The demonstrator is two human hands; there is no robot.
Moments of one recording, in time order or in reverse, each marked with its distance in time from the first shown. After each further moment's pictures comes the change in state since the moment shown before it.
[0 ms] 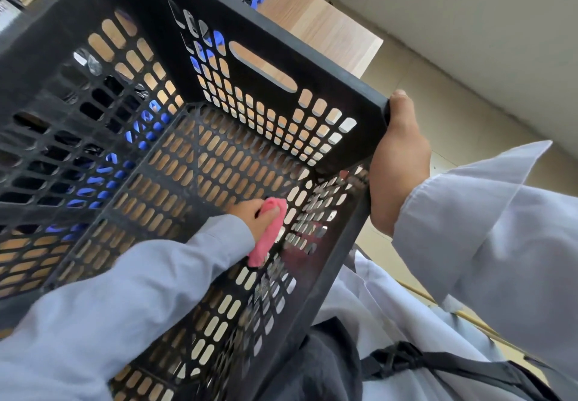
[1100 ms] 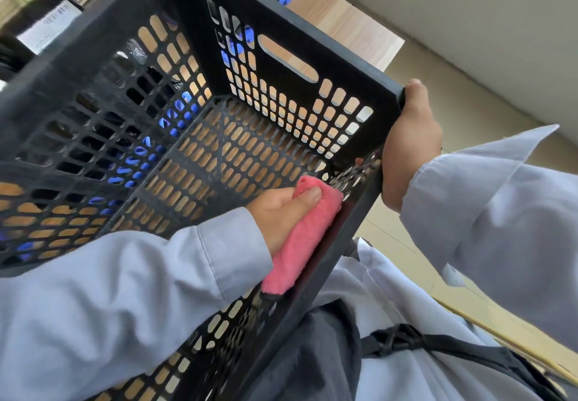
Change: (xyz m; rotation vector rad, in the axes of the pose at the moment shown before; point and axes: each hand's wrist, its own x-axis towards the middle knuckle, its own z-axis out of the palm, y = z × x) left_hand -0.103 0.040 -0.015 -0.636 -0.074 0.253; right_hand -0.004 0.001 -0.005 0.006 -0.019 0.000
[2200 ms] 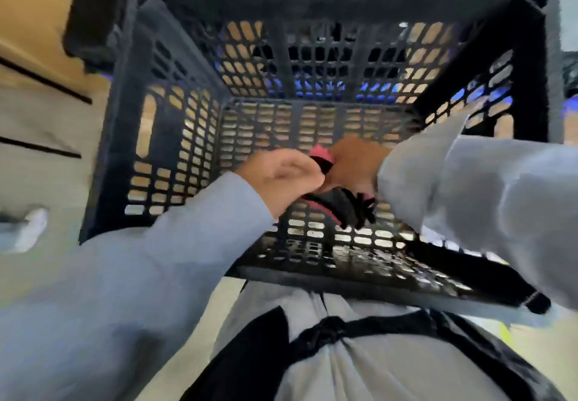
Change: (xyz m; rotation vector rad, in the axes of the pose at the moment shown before) left_hand -0.098 0.029 0.008 -0.446 1.011 -0.188; right_hand -0.044 0.034 0.145 -1.956 -1.527 -0.865
